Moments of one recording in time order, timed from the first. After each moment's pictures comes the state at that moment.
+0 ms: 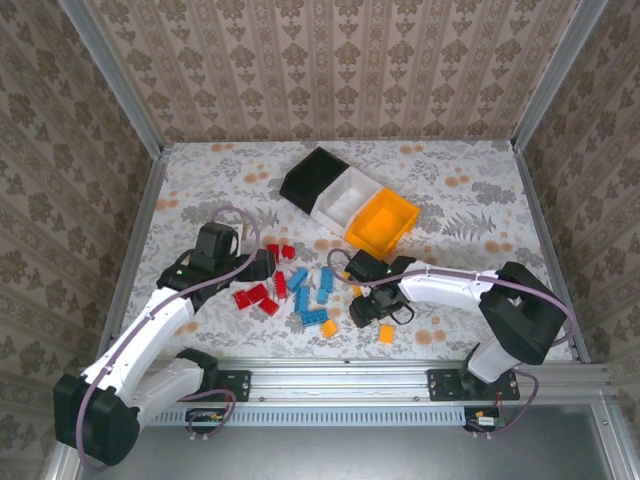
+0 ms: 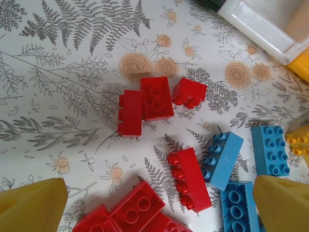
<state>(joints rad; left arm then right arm) -0.42 0.95 0.70 -0.60 0.03 -0.34 0.83 1.57 0.85 -0.65 -0.02 0.36</state>
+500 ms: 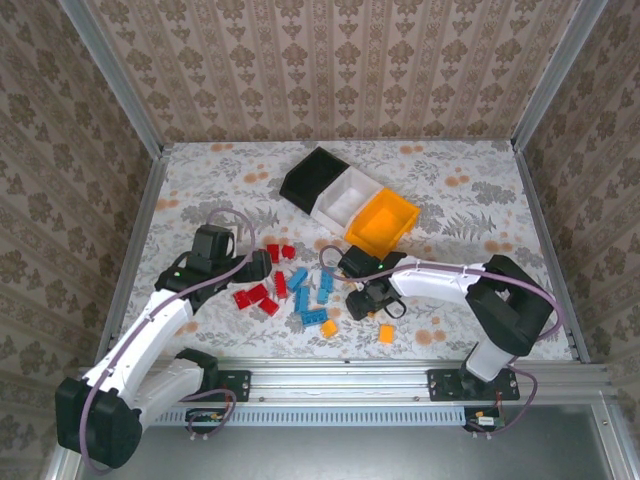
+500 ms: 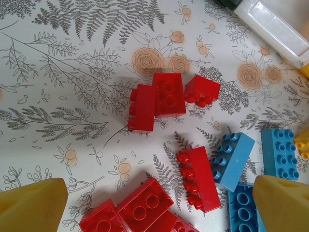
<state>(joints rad) -0.39 0.93 0.68 -0.59 0.04 -0.36 0.83 1.64 0.91 -0.63 0.05 0.32</state>
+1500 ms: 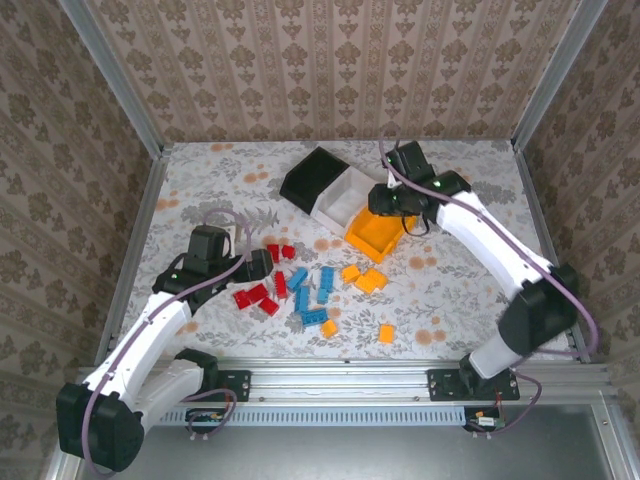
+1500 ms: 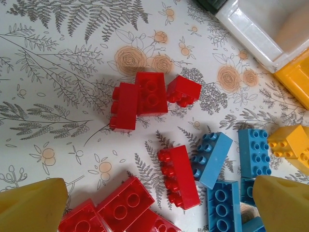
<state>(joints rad) -0.36 0.92 0.66 -0.57 0.14 -0.39 0.42 1.62 1.49 -0.81 -0.01 0.42</state>
